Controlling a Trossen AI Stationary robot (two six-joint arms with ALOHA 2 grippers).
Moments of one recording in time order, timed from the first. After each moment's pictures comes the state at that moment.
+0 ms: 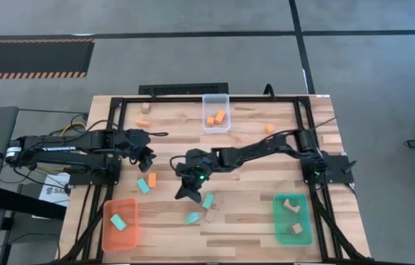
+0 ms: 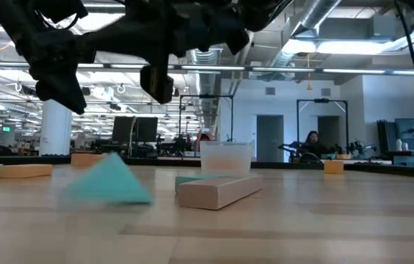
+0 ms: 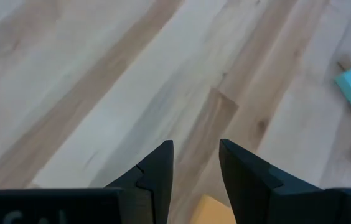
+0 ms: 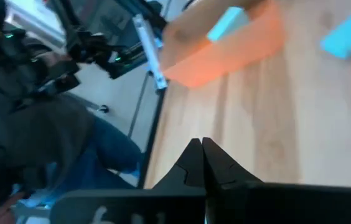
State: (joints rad) left arm 0.16 0.75 0.54 -0.69 -0.06 -0.47; right arm 0.09 2.13 1.57 0.12 -0.56 0.56
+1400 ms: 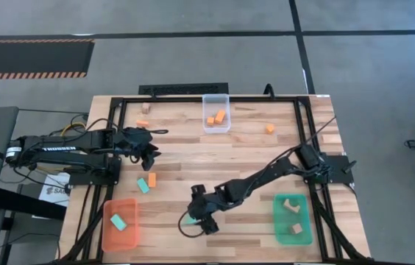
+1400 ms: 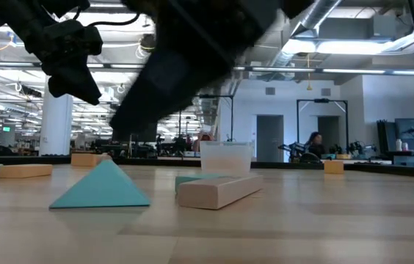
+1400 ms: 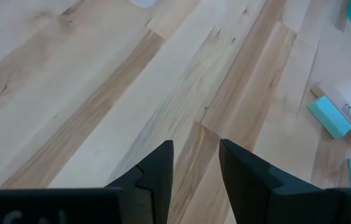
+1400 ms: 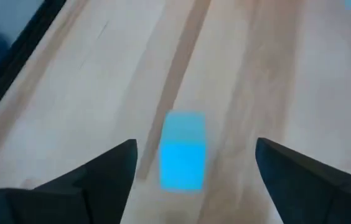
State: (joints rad) left arm 0.16 0.76 0.54 -0.57 -0.06 -0.43; right arm 0.36 2.17 1.57 -0.21 -0.02 0.04
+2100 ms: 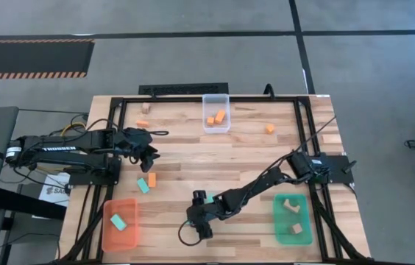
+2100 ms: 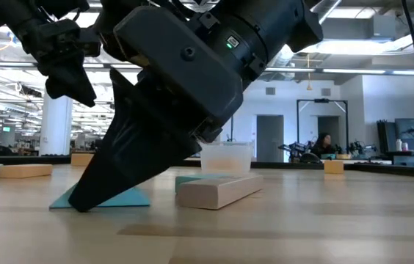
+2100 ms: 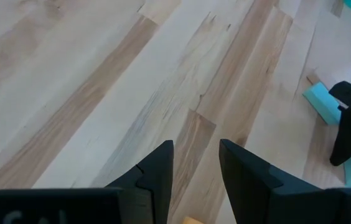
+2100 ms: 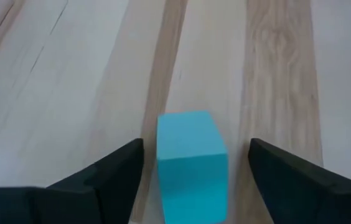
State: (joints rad) left arm 0.16 0.76 0.54 -0.59 -0.02 -0.43; right arm 0.40 2.31 1.57 -0.09 0.13 0.19
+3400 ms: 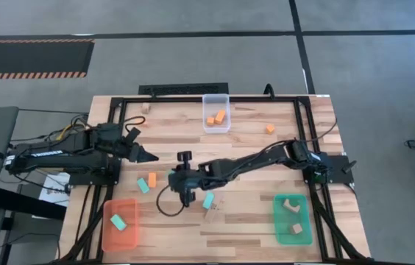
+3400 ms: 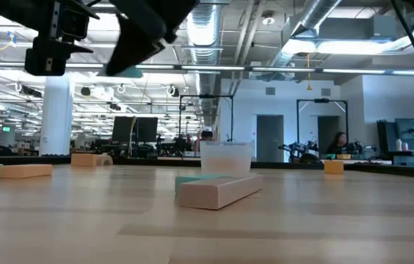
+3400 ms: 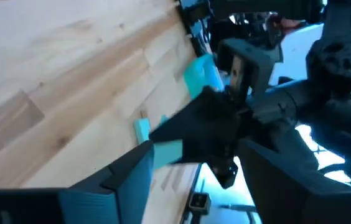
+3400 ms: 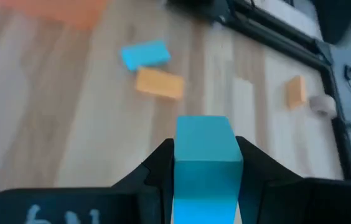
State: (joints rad) left arm 0.17 0.51 0.51 -0.39 0.30 -1.11; right arm 0.22 2.25 2.02 -0.53 0.42 -0.19
